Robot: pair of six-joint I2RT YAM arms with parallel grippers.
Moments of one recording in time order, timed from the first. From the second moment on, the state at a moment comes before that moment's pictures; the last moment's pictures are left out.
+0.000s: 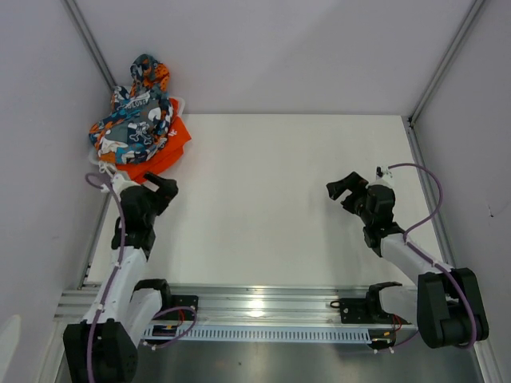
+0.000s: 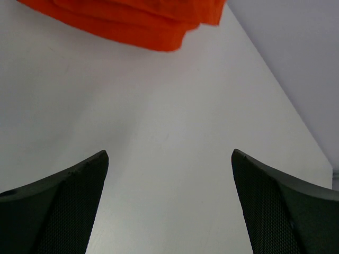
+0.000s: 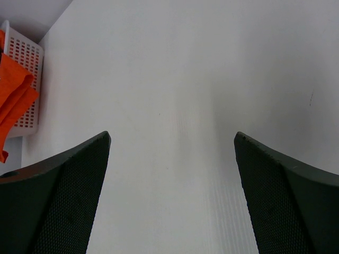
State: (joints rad) left arm 0.02 0.81 0.41 0.02 -0.08 -0.77; right arm 0.16 1.14 0.41 0.39 -0.06 0.72
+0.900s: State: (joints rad) left arm 0.33 1.26 0.99 -0.25 -0.19 -1.00; right arm 0.17 1.23 0.41 0.41 -0.12 0.75
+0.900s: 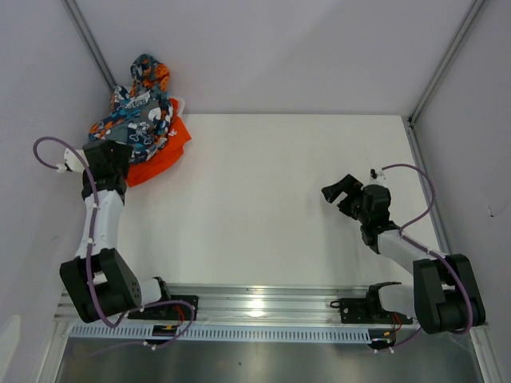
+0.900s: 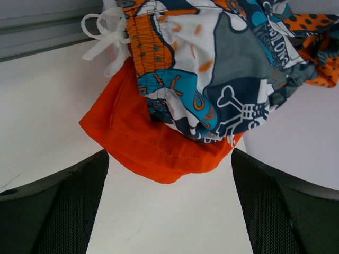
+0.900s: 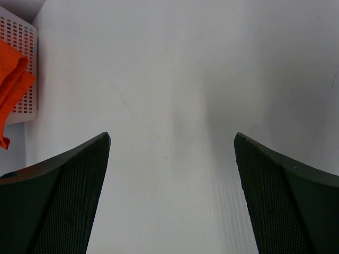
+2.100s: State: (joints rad) left arm 0.09 1.36 1.25 -0.07 -0.51 -0.89; right arm 0.18 1.26 0.41 0.44 -0.14 0.76
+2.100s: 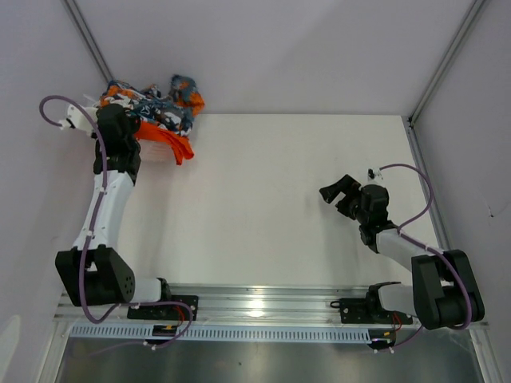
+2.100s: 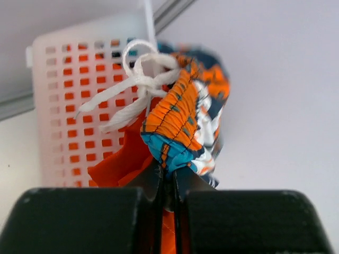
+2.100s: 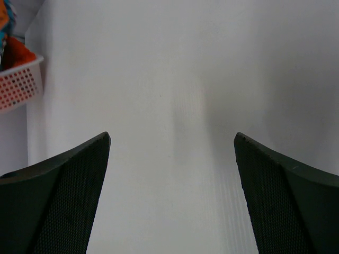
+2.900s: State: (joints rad) left arm 0.10 0.89 0.75 -0.20 -0.58 -0.97; right arm 0.18 1.22 0.41 0.43 -0.15 0.76
